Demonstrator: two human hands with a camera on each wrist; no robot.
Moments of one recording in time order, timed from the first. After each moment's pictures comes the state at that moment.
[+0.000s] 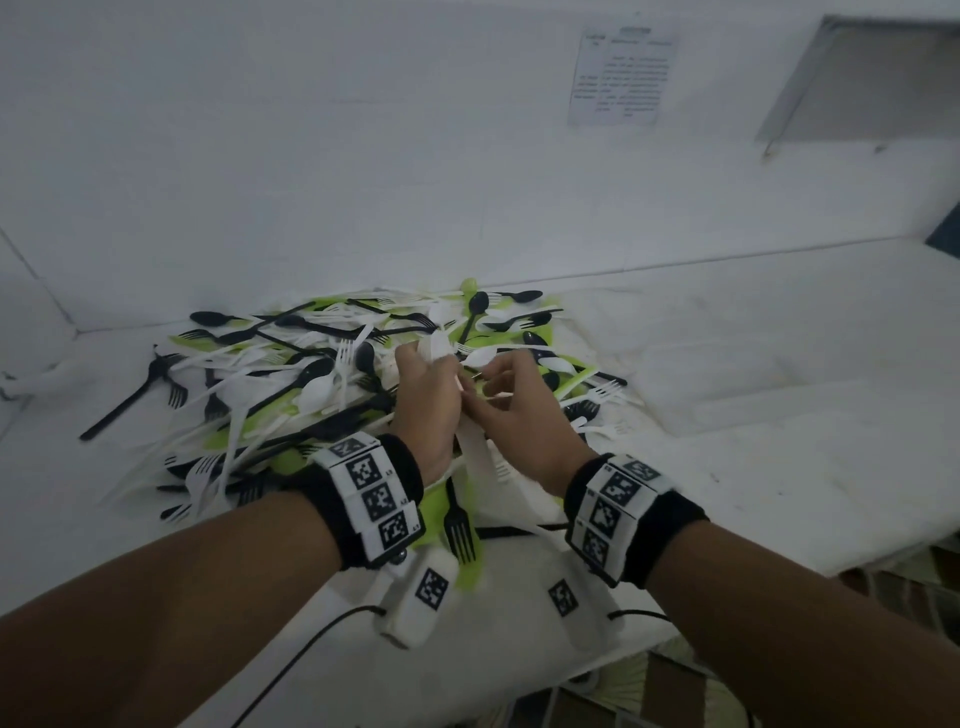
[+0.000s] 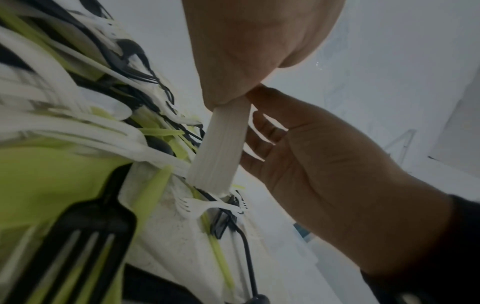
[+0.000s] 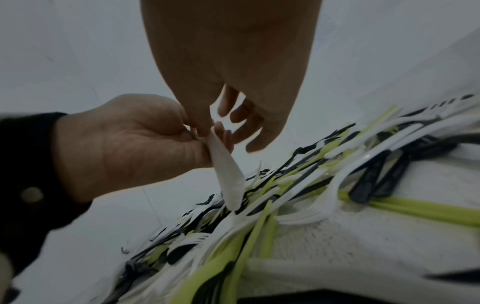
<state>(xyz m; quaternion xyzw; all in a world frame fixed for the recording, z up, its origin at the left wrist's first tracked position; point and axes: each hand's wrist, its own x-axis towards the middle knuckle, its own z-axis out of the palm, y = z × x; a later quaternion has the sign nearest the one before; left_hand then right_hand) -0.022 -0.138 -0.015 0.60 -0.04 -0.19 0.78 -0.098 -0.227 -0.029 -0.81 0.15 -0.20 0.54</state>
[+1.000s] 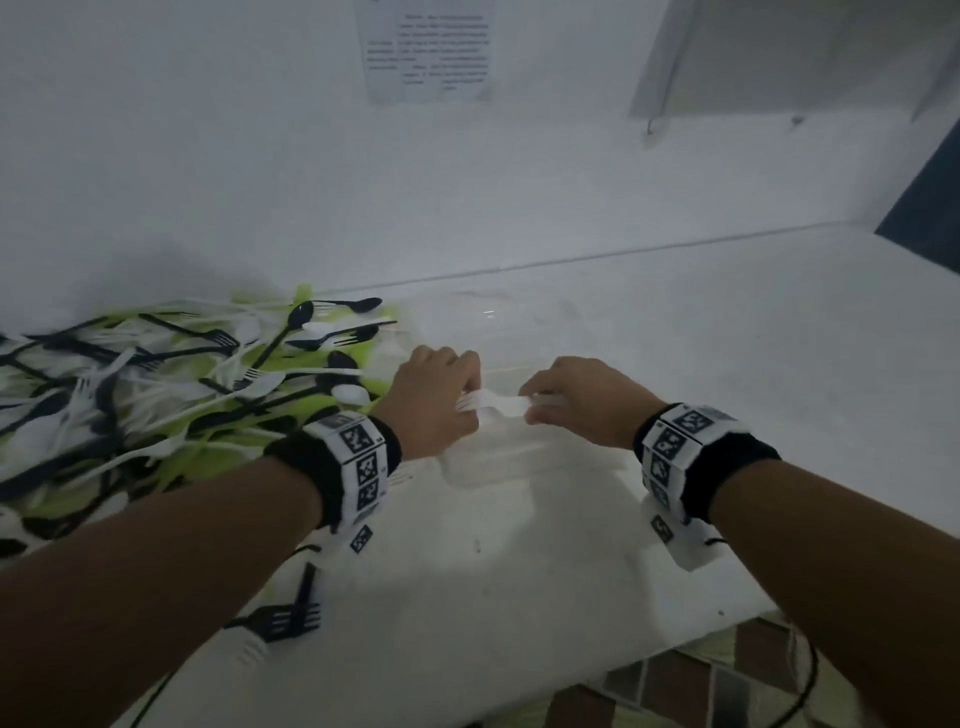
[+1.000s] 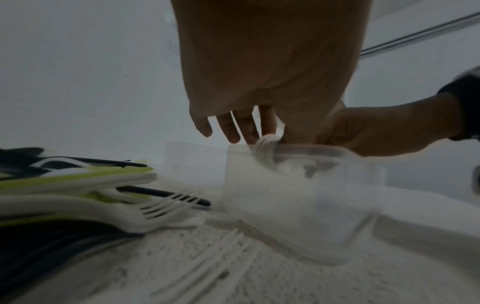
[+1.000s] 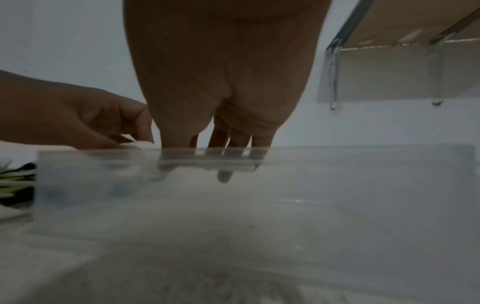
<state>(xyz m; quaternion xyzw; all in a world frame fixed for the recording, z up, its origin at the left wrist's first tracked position) -0.075 -0.408 -0.035 0.87 -0.46 -0.06 0.16 -0.201 -0.602 -0.020 -0.97 0.11 0.05 0.19</state>
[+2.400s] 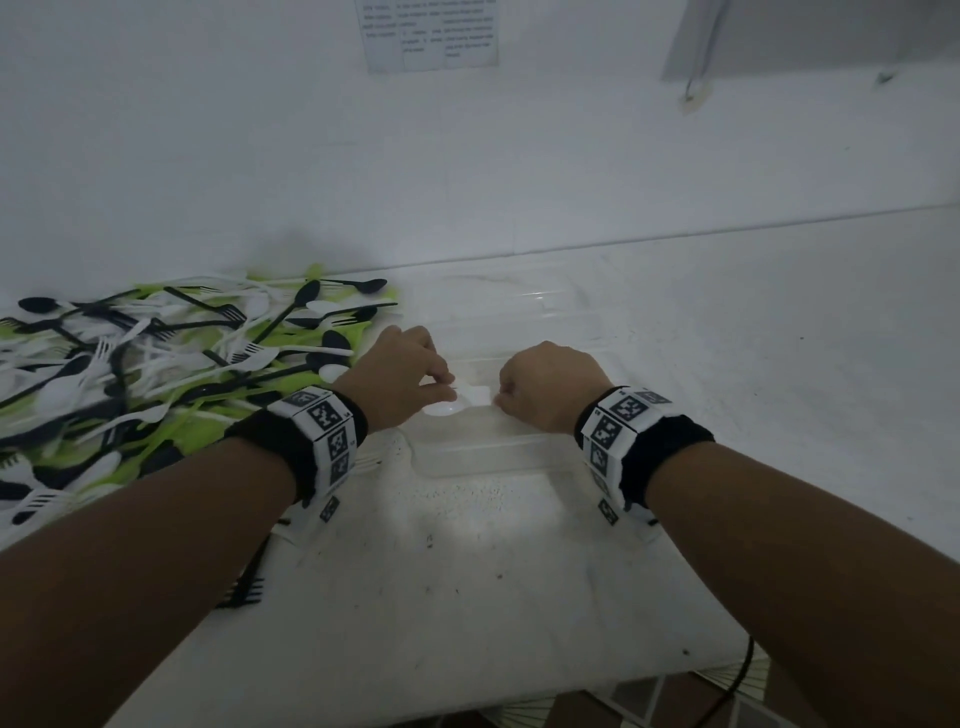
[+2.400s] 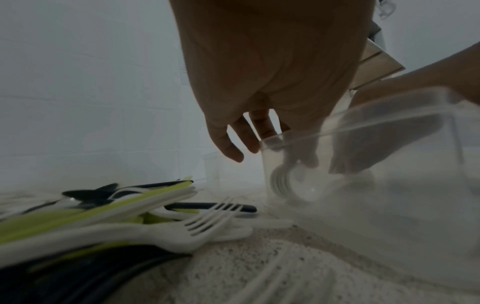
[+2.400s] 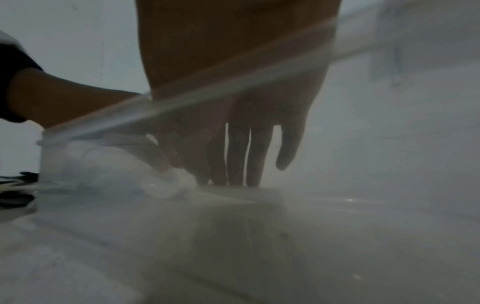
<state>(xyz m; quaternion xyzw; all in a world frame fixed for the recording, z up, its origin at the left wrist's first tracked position) -0.061 -0.422 -0.048 0.90 -0.41 -0.04 0.18 -0.164 -0.614 -0.045 -1.00 0.05 0.02 0.07</state>
